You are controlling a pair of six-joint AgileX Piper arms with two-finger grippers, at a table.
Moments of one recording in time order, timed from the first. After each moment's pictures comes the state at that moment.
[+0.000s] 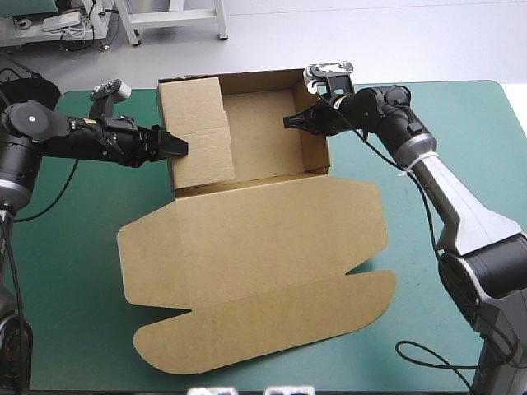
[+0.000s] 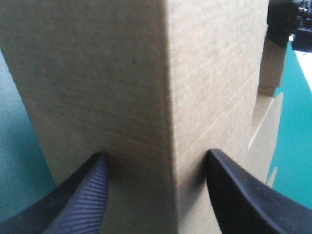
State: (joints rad) left arm 0.03 1.52 -1.55 -0.77 1.20 0.34; right arm 0.37 1.90 -1.87 0.26 0.78 -0.01
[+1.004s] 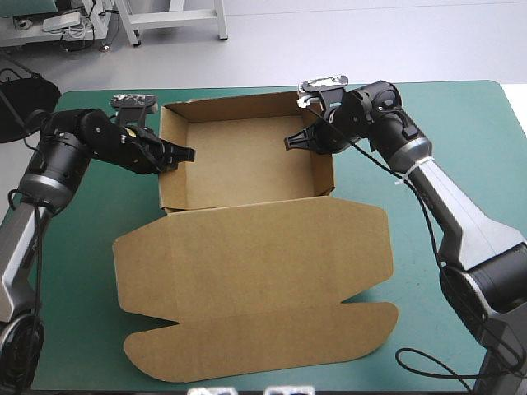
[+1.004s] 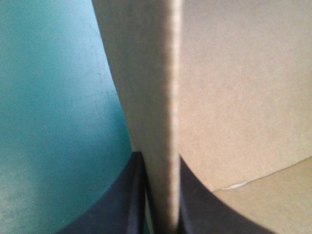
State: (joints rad) left arm -0.19 1.55 -1.54 -0.25 1.06 0.05; right arm 0.45 1.86 -1.91 0.04 1.09 0.14
